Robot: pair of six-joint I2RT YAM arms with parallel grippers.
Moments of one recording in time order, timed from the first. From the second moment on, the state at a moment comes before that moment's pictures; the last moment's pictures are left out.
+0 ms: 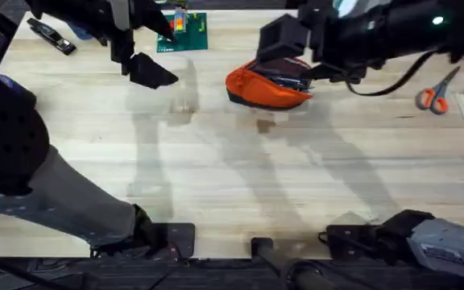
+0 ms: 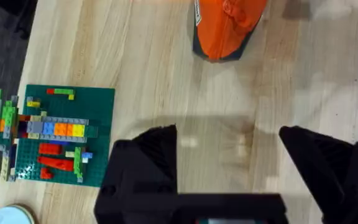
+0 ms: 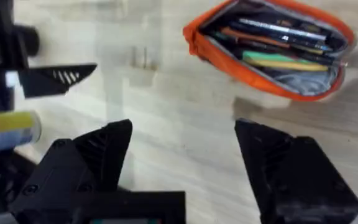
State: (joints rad) left arm 0.20 1.80 1.60 -1.26 0.73 1.60; right arm 0.48 1.31 1.28 -0.85 -0.24 0.61
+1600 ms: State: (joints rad) left arm 0.20 1.80 1.60 -1.26 0.73 1.60; right arm 0.95 1.57 1.28 -0.59 0.58 0.93
